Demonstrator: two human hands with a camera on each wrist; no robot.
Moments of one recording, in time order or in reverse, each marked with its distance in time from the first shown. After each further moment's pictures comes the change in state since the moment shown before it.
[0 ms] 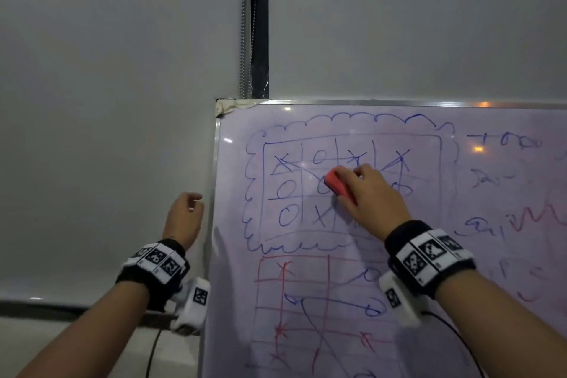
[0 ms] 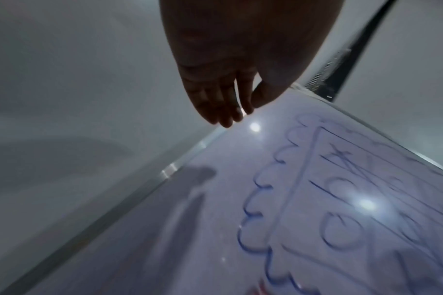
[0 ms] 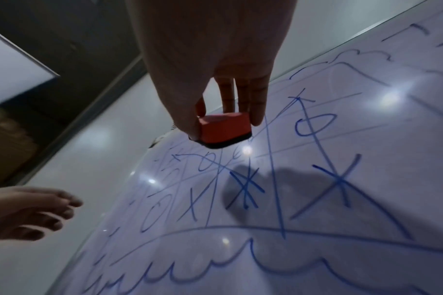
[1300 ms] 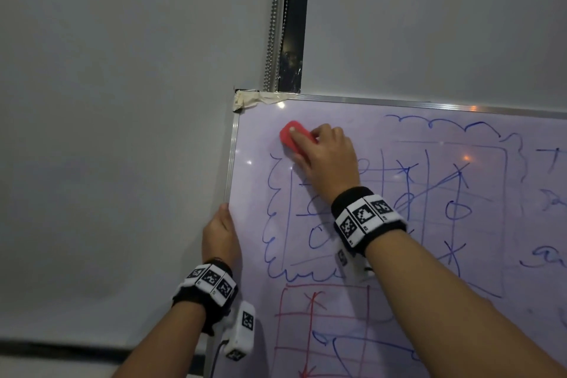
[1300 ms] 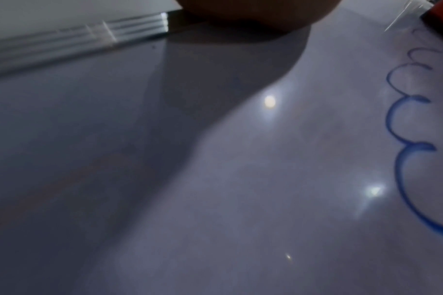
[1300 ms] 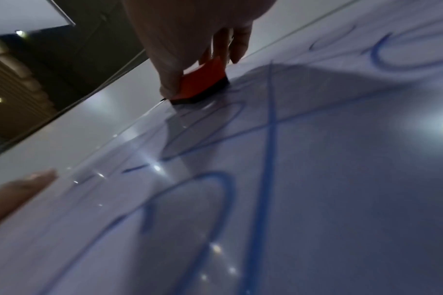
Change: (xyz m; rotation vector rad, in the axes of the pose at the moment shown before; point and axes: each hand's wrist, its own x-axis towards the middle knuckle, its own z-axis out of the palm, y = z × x) left_hand 0.019 -0.022 0.067 -0.240 0.107 -0.002; right_hand 0.132 -0.082 0.073 -0.085 0.434 -0.177
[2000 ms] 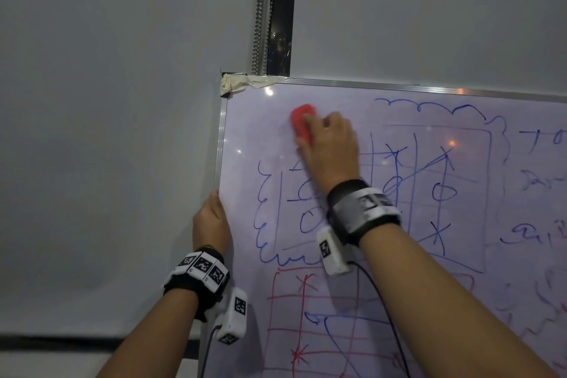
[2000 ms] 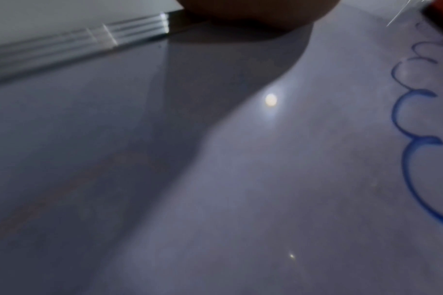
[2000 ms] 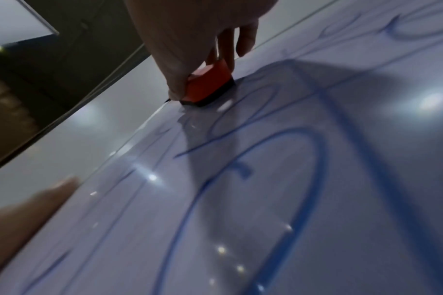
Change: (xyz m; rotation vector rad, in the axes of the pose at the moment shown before) left_hand 0.001 -0.003 -0.002 0.038 0.001 -0.005; right_hand -0.009 -0.001 -0.009 -0.033 -0.068 0.232
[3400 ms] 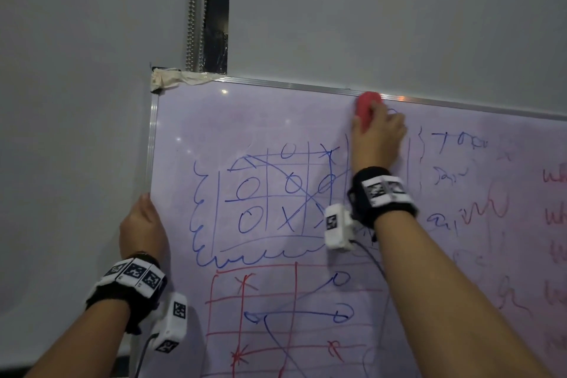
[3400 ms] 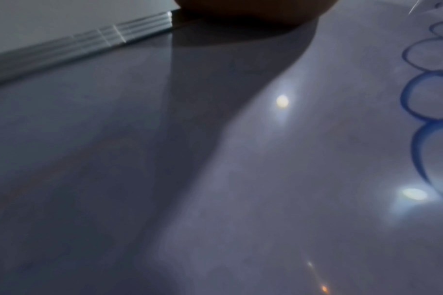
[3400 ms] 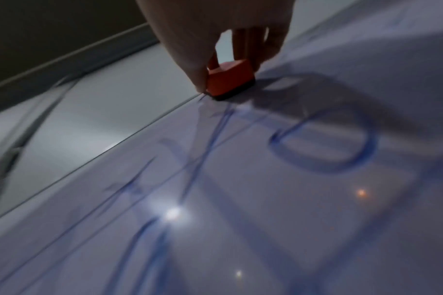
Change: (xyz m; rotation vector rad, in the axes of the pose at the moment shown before) left_hand -0.005 0.005 0.007 0.077 0.081 -0.025; right_hand 0.005 0.142 -0.057 0.011 0.225 0.591
